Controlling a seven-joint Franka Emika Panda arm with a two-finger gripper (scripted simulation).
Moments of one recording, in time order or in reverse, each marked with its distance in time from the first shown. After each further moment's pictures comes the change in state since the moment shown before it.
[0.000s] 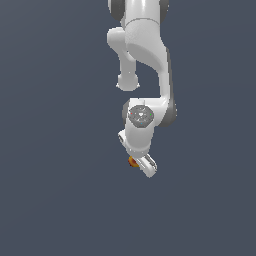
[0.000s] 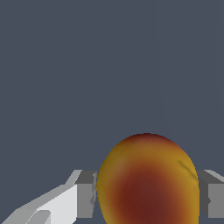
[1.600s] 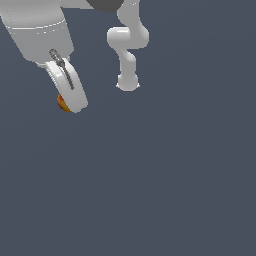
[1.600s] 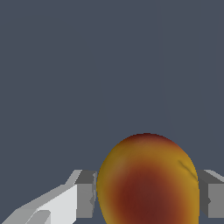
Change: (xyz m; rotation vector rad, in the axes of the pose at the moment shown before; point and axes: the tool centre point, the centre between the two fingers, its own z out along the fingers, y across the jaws) arm 0.137 0.121 -0.319 0.002 0.001 0.003
